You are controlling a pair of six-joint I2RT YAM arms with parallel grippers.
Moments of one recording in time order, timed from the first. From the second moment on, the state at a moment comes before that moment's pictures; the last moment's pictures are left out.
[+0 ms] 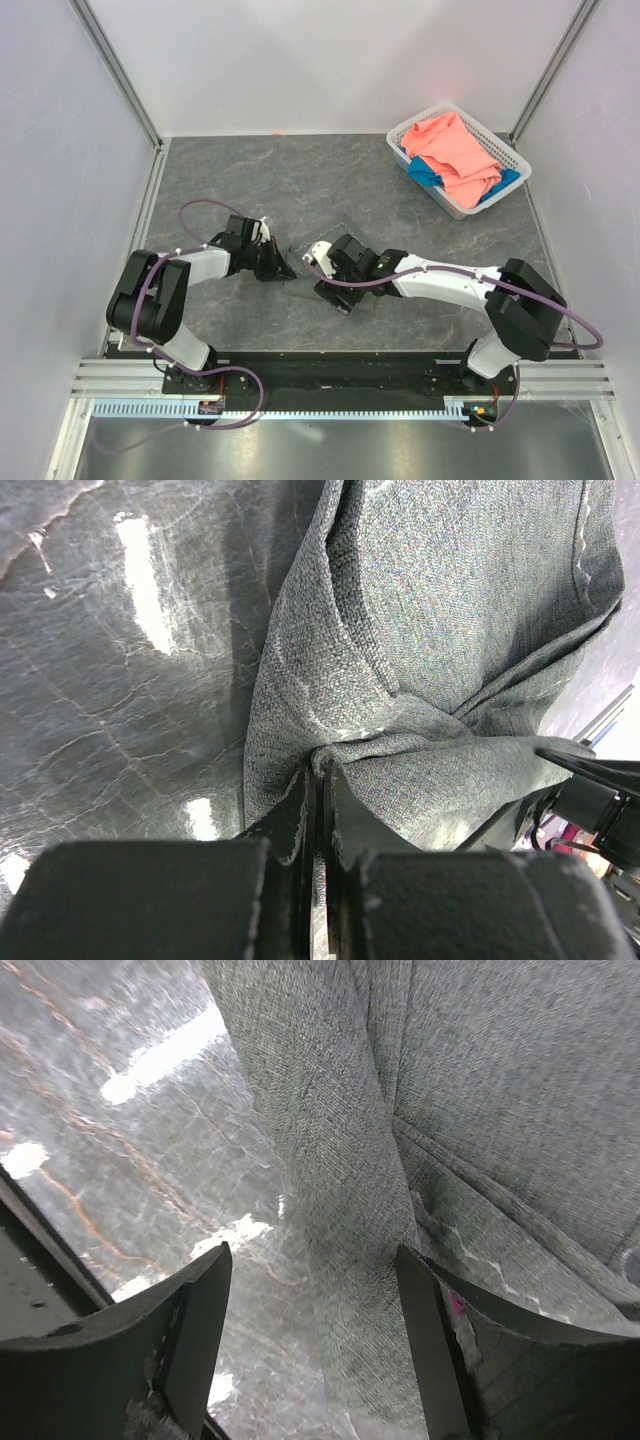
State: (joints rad) left arm -0.28 1.59 0.66 -0.06 0.53 -0.56; right arm 0.96 1.55 0.96 -0.39 -0.06 -0.04
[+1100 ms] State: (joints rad) left arm -0.29 1.60 0.66 -0.07 0.54 -0.55; right arm 0.96 1.69 1.00 -0.44 0.10 -0.02
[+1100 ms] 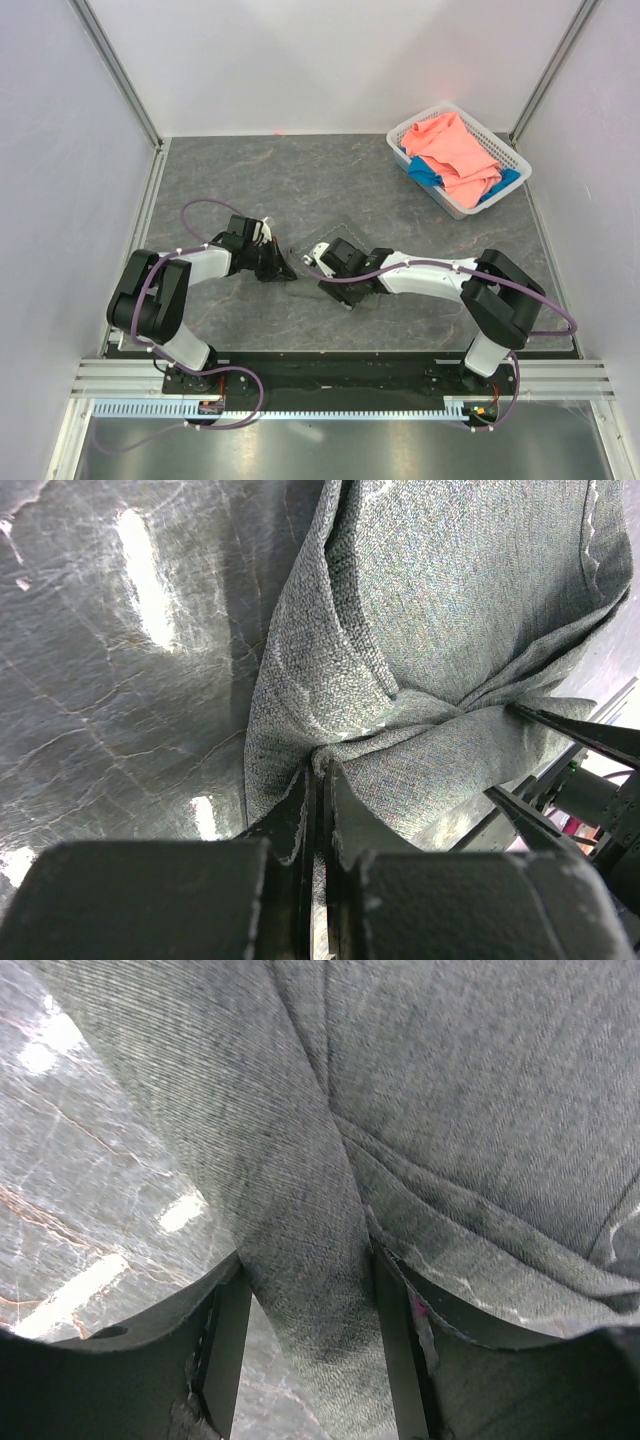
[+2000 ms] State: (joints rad) left arm -0.29 1.60 0.67 -0.09 0.54 -0.55; right arm 0.95 1.71 1.04 -0.61 0.08 0.07
